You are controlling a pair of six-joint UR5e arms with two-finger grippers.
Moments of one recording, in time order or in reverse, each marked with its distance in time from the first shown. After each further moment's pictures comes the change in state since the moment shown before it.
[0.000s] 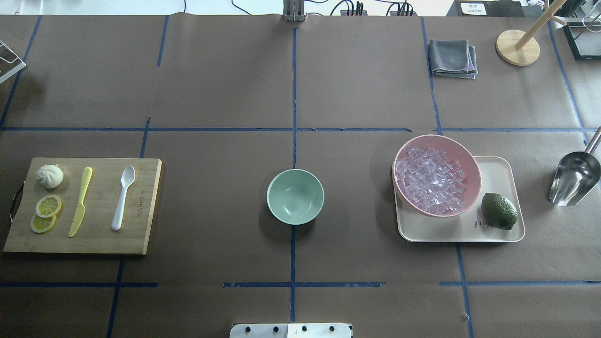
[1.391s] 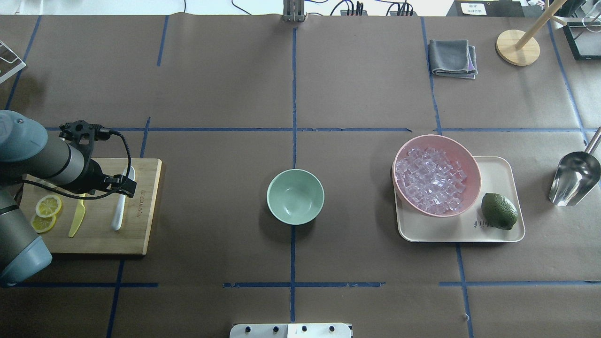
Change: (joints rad) left arm 0.570 -0.064 -0.011 -0.220 0.348 -0.597; right arm -0.003 0.001 0.003 0.009 0.017 0.002
